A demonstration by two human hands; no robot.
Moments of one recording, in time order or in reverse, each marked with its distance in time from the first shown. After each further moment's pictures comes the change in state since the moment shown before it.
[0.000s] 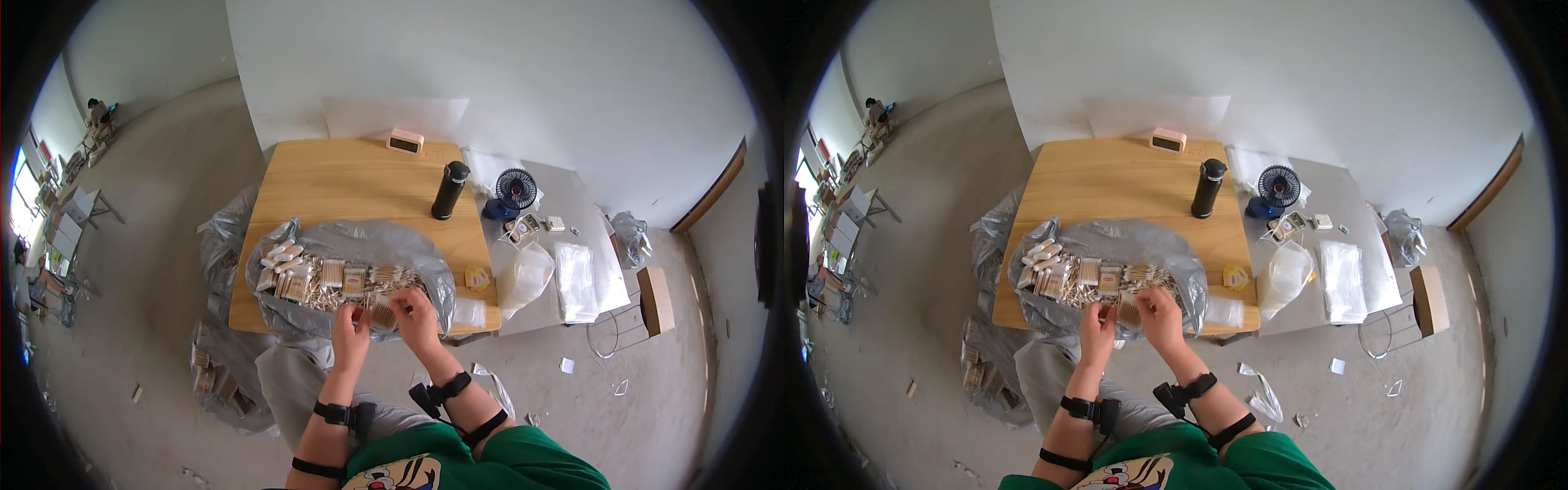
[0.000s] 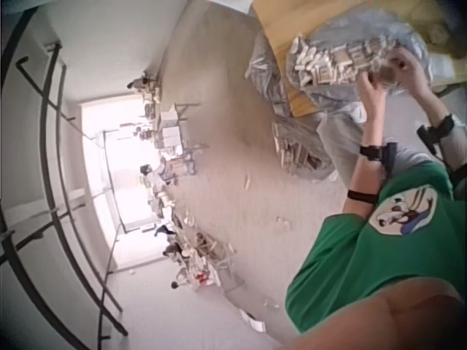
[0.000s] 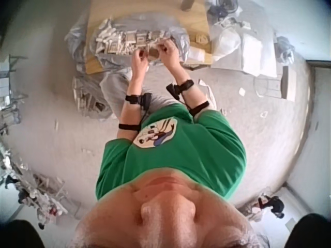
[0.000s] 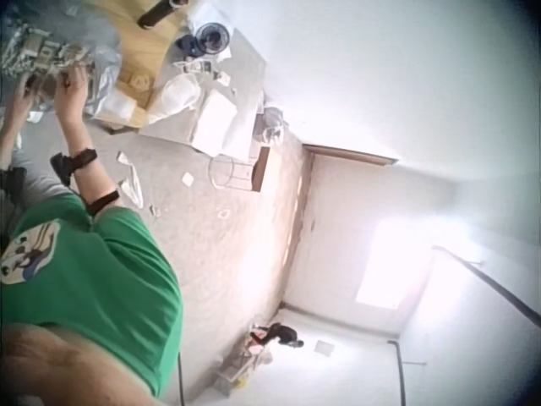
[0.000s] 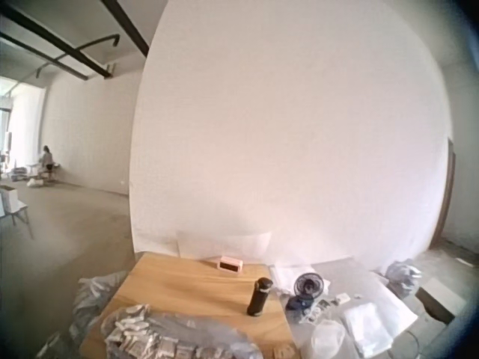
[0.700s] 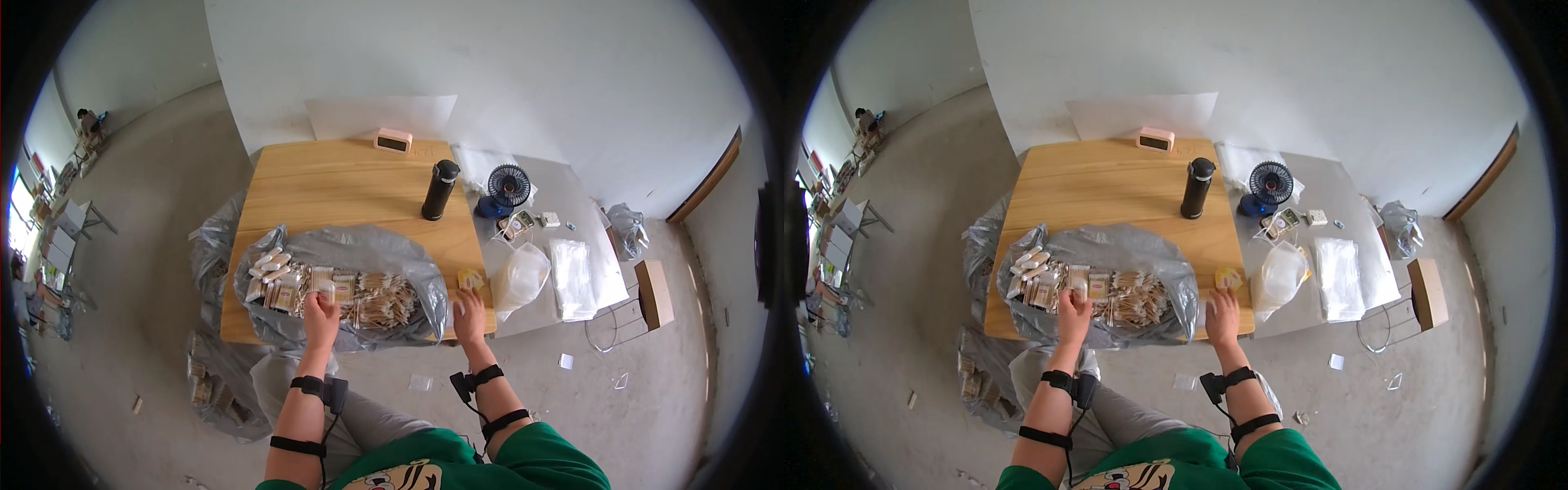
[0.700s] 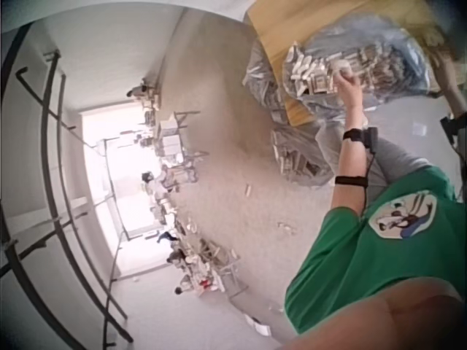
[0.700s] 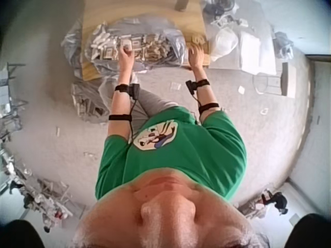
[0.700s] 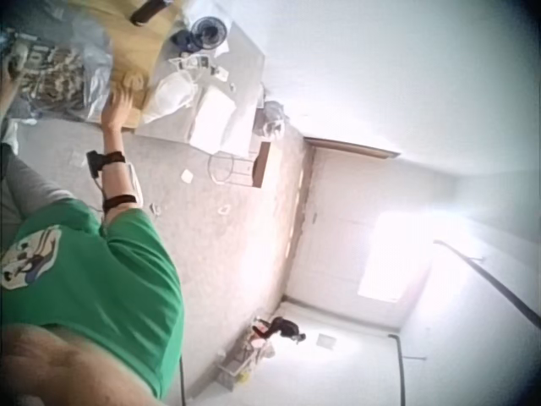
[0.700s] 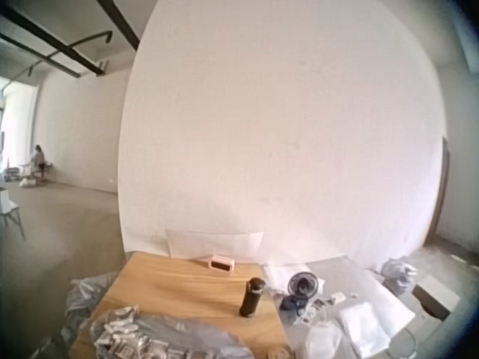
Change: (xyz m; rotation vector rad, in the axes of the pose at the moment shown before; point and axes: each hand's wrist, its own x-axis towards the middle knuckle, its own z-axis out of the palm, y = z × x) left_hand 0.053 -0.071 -0.009 0.254 0.144 -0.015; right_hand -0.008 0.162 -0.088 -0.667 0.058 -0.069
